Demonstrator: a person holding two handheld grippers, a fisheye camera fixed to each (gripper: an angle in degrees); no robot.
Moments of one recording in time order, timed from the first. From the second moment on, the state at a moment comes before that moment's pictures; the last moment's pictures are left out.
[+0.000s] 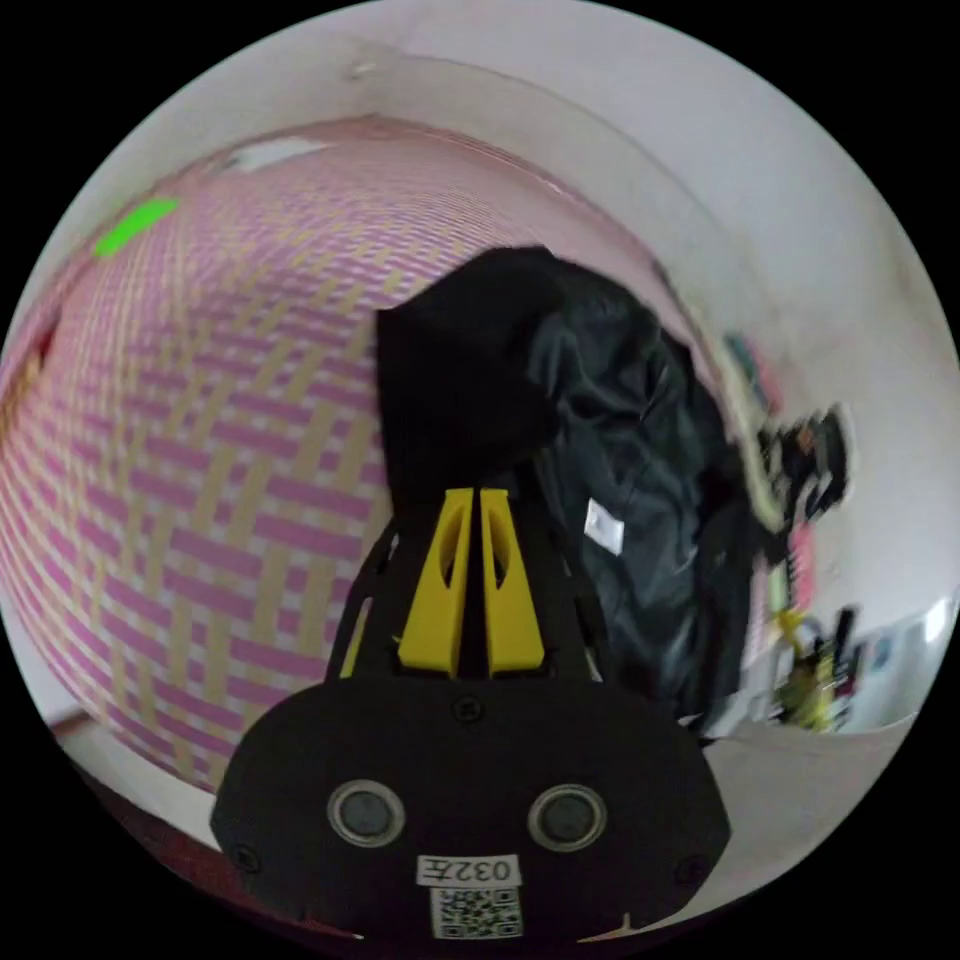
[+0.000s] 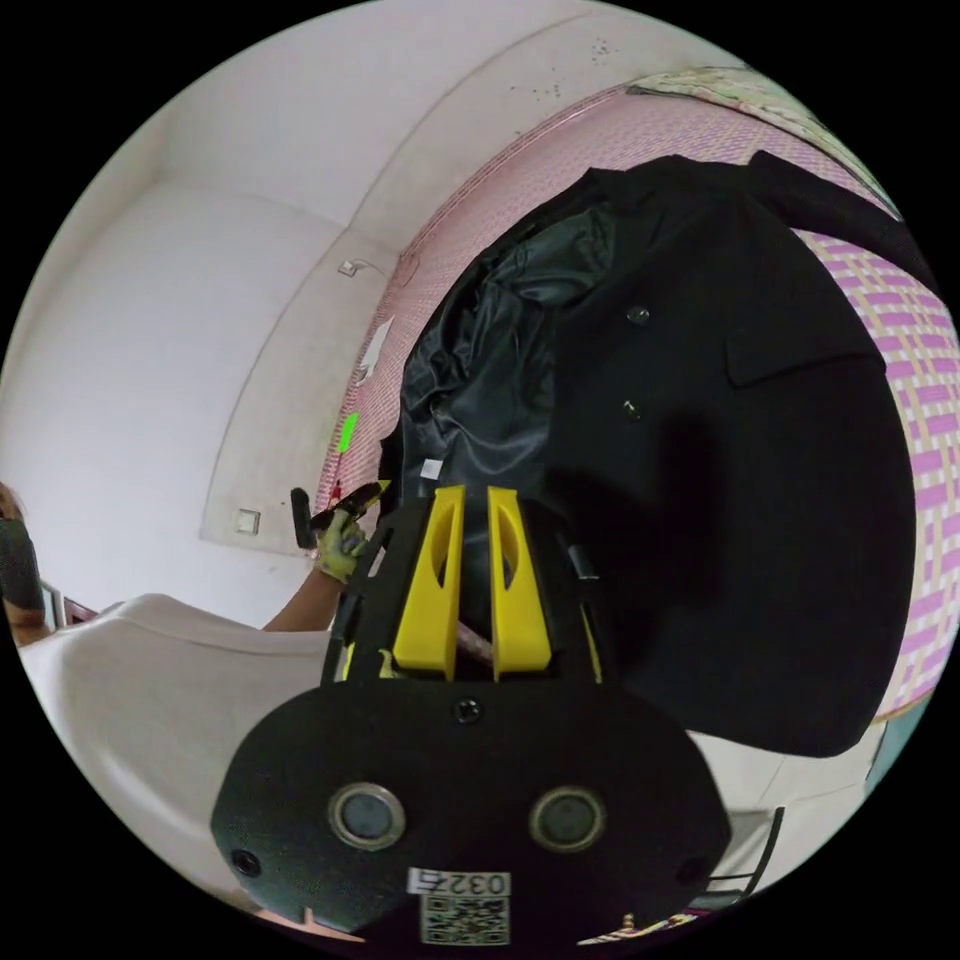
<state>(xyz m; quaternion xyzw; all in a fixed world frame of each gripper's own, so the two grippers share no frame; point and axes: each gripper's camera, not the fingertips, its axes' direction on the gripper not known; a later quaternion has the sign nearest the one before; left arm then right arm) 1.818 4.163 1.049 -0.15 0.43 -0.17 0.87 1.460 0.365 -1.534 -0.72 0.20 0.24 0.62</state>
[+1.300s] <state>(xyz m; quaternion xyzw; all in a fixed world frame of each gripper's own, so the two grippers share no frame) 2.208 4.143 0.883 -0.27 0.72 0.18 0.61 1.706 0.254 -1.634 -0.66 0.22 0.36 0.62</state>
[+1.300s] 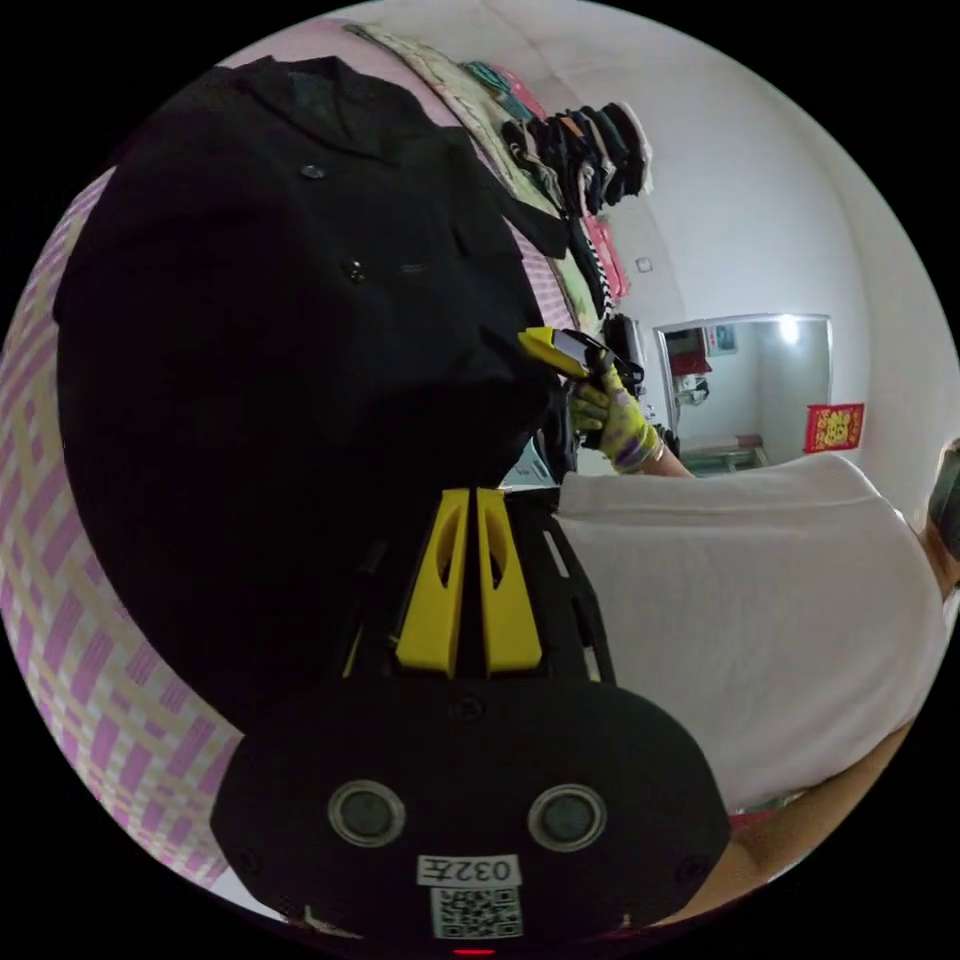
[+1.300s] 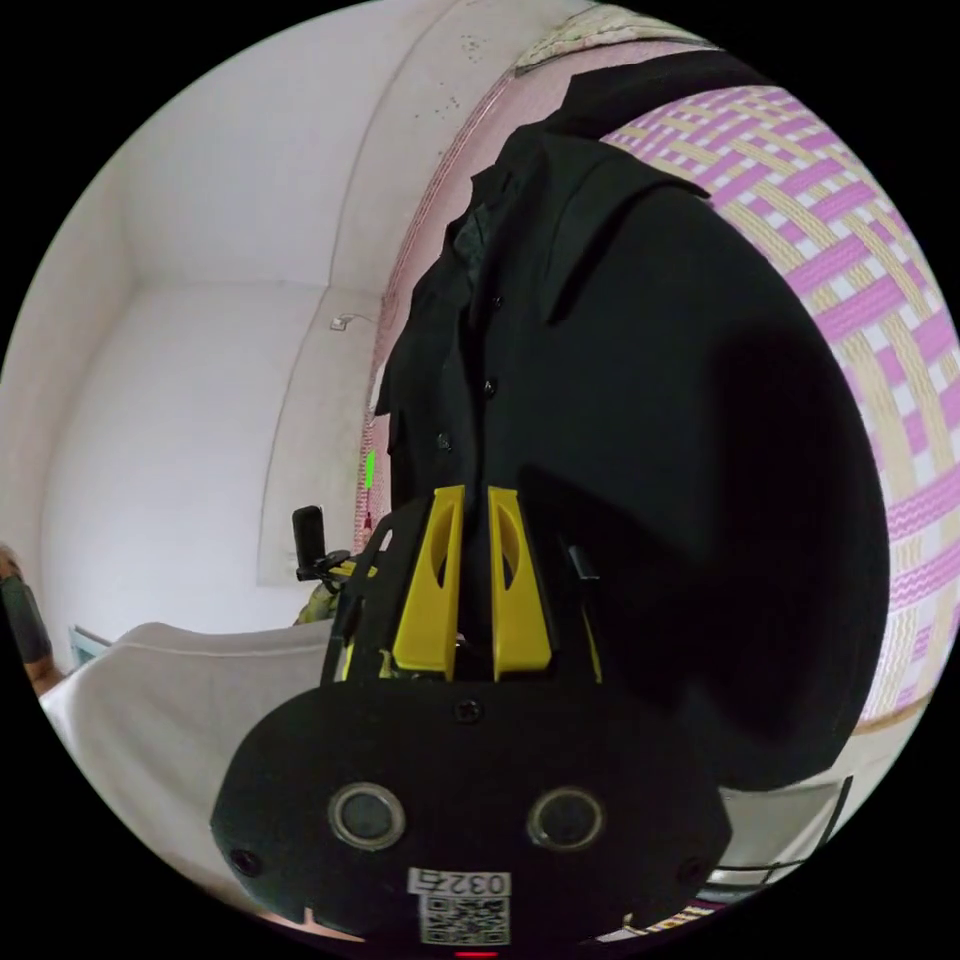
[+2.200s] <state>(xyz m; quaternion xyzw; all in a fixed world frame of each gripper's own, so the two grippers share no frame) 2.097 4.026 0.978 -0.12 0.59 -0.17 0.78 1.658 0.321 -1.611 -0.68 0.25 0.33 0.60</state>
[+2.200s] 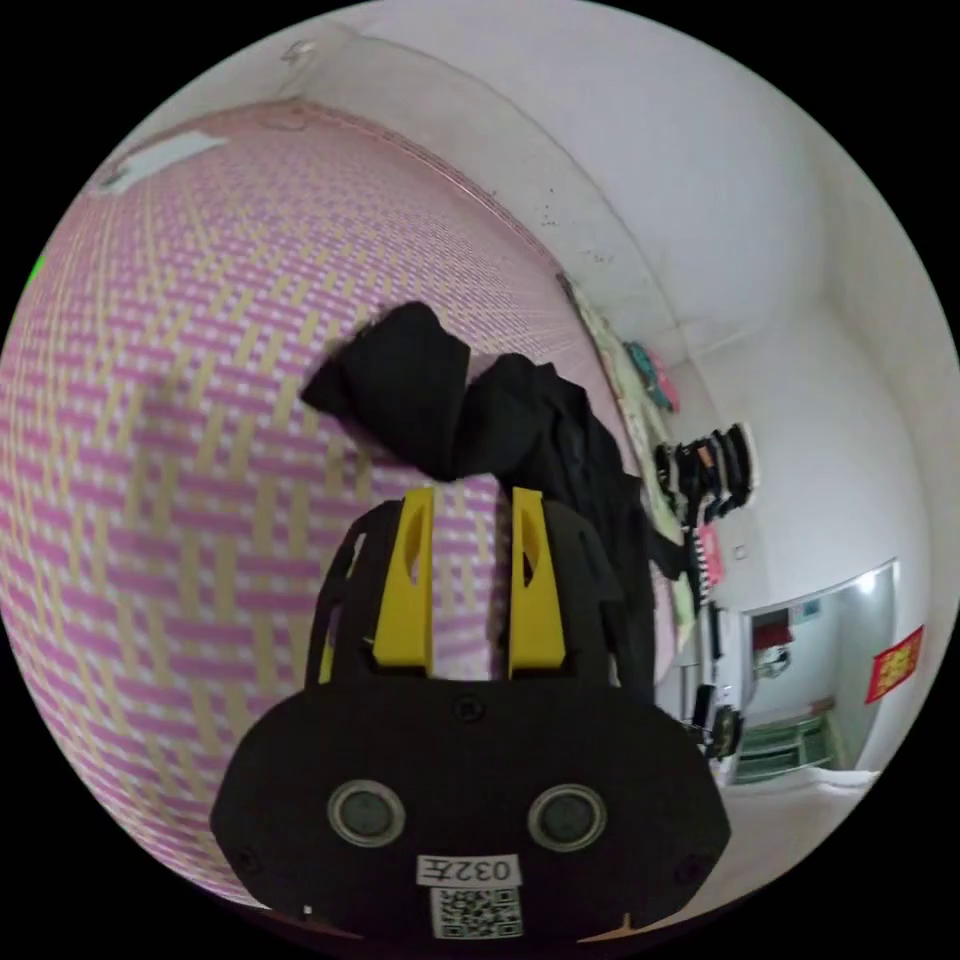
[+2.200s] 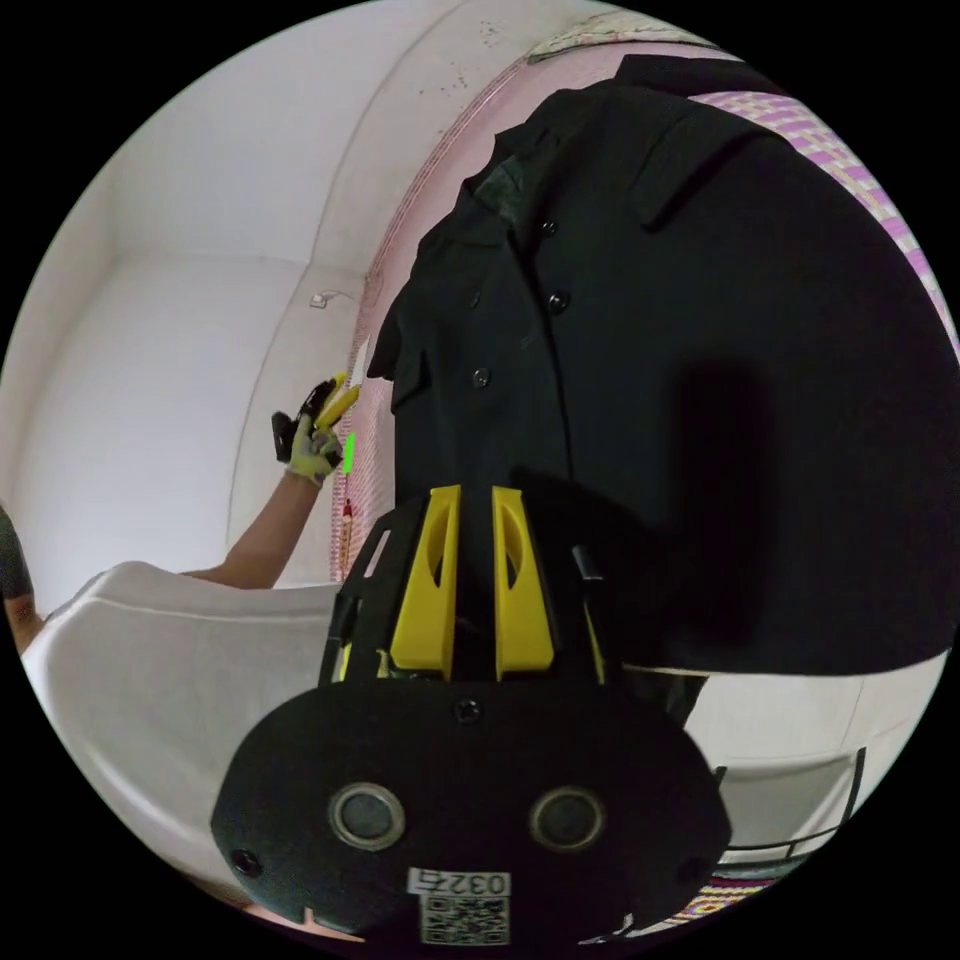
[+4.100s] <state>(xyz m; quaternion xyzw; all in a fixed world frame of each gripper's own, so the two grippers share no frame) 2.009 4.229 0.987 0.12 0.63 -0.34 0.69 1.631 0.411 -1.631 -0.79 0.31 0.25 0.47</state>
